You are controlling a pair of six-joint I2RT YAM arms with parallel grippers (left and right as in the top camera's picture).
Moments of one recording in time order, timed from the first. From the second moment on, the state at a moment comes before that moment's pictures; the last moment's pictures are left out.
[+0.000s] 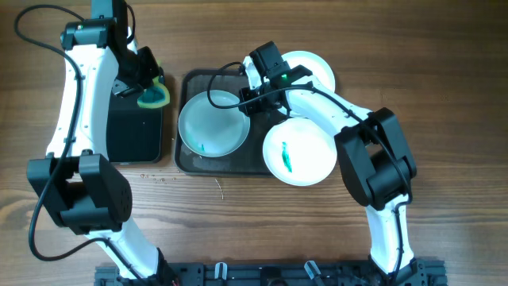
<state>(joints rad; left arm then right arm) 0.05 1.93 1.81 -1.22 0.05 -0.36 0.53 2.21 1.62 -0.53 -0.34 0.26</state>
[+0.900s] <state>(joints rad) -0.19 1.93 1.53 -0.97 0.08 -0.48 0.53 2.21 1.64 -0.75 -0.21 0.73</state>
